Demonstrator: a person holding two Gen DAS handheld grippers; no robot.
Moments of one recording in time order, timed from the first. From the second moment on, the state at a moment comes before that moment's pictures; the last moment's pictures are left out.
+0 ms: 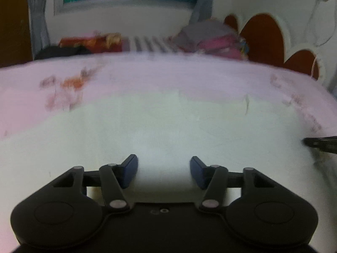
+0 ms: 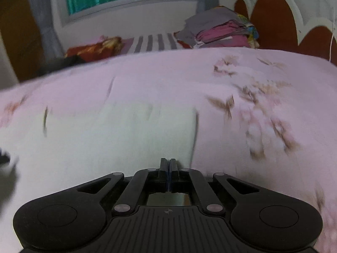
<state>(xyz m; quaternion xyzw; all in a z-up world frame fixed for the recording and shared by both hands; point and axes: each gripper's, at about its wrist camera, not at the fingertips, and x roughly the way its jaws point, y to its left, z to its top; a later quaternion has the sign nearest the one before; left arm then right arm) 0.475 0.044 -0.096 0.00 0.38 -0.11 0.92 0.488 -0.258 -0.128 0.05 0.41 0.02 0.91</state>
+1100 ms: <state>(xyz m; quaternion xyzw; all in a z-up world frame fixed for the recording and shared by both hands) 0.335 0.376 -0.096 -0.38 0.25 0.25 0.86 0.427 -0.187 -0.098 0.06 0.36 0.07 0.93</state>
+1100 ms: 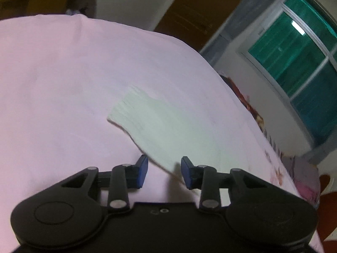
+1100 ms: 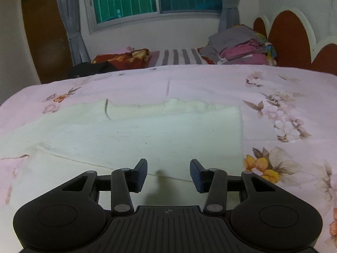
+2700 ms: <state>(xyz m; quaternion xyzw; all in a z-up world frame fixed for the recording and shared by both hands) 0.484 -0.045 -0.078 -0.06 0.35 -0.20 0.91 0.401 -0.298 -0.087 0.20 0.34 -0.04 0.92</state>
